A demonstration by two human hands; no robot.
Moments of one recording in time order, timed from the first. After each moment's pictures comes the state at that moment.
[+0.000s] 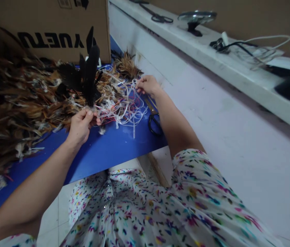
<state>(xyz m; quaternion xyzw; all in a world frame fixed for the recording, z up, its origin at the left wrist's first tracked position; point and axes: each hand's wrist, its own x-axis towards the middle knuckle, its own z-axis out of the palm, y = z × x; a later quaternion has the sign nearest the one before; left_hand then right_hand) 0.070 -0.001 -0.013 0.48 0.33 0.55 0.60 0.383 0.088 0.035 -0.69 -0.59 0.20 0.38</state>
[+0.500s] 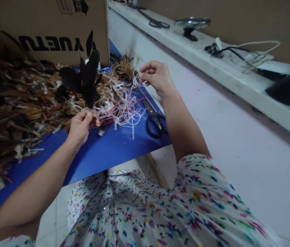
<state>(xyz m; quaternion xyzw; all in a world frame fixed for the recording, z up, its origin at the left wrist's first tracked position) 0.070 -0.002 -0.010 0.48 0.32 0.55 0.60 0.378 0.042 0.092 -0.63 -0.61 0.16 0.46</state>
